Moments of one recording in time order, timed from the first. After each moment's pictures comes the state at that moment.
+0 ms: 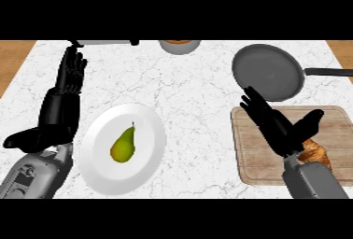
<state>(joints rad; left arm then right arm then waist) -0.30 0.37 -0.23 -1.60 0.17 0.41 -0.13 -0.22 -0.31 0.23 -1.37 -0.47 0.09 0.04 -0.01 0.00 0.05</state>
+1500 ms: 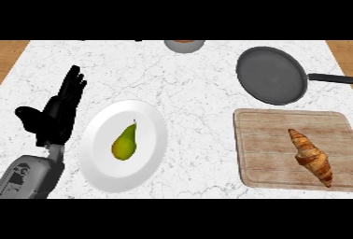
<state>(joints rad) -0.25 0.40 -0.18 -1.45 0.27 0.29 0.02 -0.29 -1.18 0.00 -1.25 -0.01 0.53 -0.78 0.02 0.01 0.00</state>
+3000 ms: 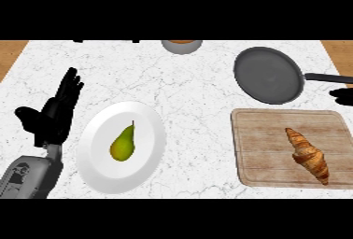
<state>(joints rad) -0.24 0.37 -0.11 -1.40 0.22 0.23 -0.01 -0.32 -1.16 0.30 -1.28 0.17 0.39 -0.84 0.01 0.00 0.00</state>
